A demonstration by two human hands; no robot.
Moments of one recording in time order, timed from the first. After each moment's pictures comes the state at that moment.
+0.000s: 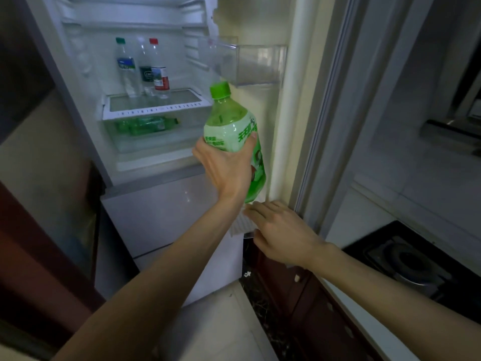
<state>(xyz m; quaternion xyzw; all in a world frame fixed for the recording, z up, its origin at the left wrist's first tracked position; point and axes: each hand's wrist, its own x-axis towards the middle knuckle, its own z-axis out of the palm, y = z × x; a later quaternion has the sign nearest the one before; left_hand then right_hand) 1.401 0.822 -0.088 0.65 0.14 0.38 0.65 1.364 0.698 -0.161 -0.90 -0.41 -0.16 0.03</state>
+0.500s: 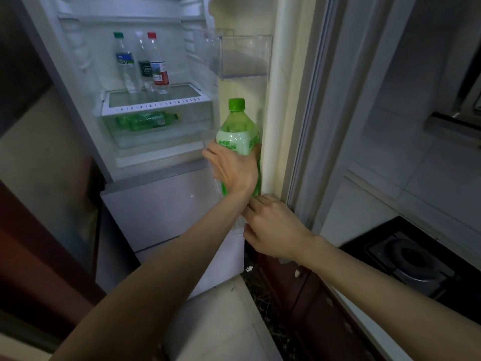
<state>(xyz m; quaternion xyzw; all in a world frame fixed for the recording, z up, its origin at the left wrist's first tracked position) 1.433 0.803 -0.108 0.74 0.22 0.34 0.54 1.363 0.705 -0.153 -0.89 -0.41 -0.18 0.05</state>
